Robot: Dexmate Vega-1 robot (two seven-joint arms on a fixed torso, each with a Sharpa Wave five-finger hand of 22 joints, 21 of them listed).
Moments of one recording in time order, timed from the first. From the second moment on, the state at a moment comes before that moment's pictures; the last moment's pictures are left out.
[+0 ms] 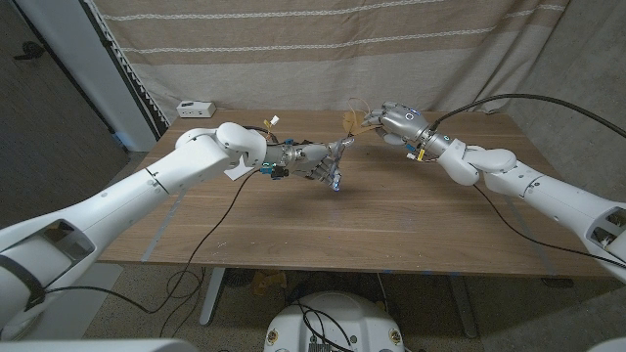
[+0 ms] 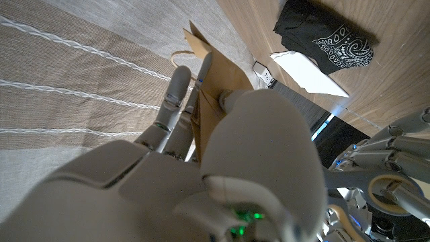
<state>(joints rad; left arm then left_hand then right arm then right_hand) 0.48 0.83 0.74 -1.88 -0.45 0.47 -0.58 0.18 -0.11 -0.23 0.05 0.29 1.14 0.01 0.61 0.76 0.80 -0.06 0.72 0.99 0.61 -0.05 0.56 0.80 0.35 0.06 0.23 0.42 -0.40 -0.81 -0.86 -1.23 -0.94 0.46 -0.70 1.32 0.14 0.62 0.13 0.19 0.83 -0.15 0.23 0.36 0.56 -0.19 0.48 0.60 0.91 -0.12 0.65 0.42 0.34 -0.04 1.51 0.22</state>
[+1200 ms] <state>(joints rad) 0.49 0.80 0.74 -1.83 -0.46 0.44 -0.55 0.20 -0.09 -0.21 0.03 0.33 1.14 0.01 0.61 0.76 0.80 -0.07 0.72 0.98 0.60 -0.06 0.58 0.79 0.36 0.05 0.23 0.42 -0.42 -0.81 -0.84 -1.27 -0.94 0.45 -0.68 1.33 0.13 0.64 0.12 0.19 0.83 -0.14 0.24 0.37 0.58 -0.20 0.49 0.61 0.91 -0.12 0.65 0.42 0.33 -0.04 1.52 0.21</state>
